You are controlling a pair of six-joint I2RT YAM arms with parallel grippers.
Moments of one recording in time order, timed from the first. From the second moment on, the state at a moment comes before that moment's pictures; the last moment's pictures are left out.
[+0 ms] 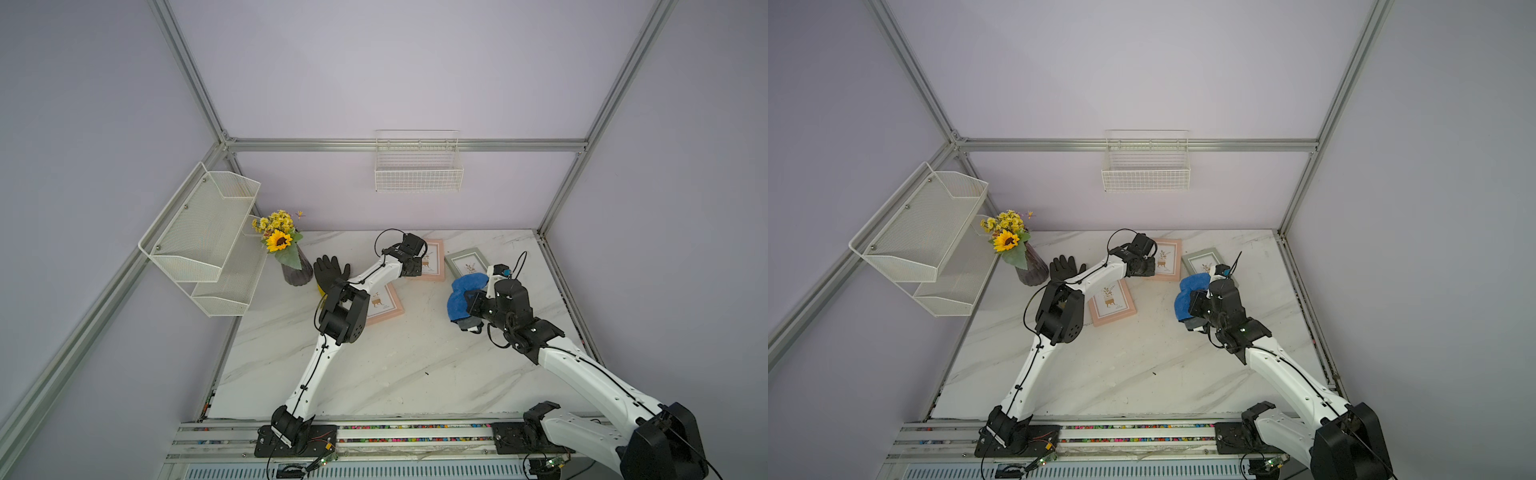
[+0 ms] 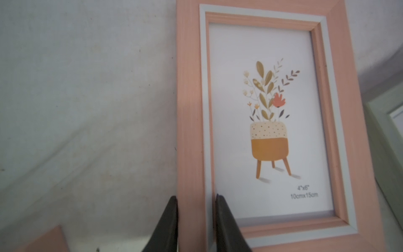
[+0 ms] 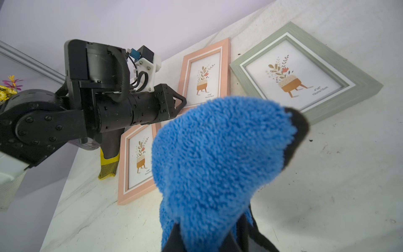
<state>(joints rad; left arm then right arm) -0.57 2.53 2.20 -0.64 -0.17 -0.45 0.40 1.09 0.71 -0.14 0.02 0.62</state>
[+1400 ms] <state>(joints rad) -0.73 2.08 1.71 -0.69 -0.19 -0.61 0.39 1.53 0.90 -0.18 0.06 0.60</state>
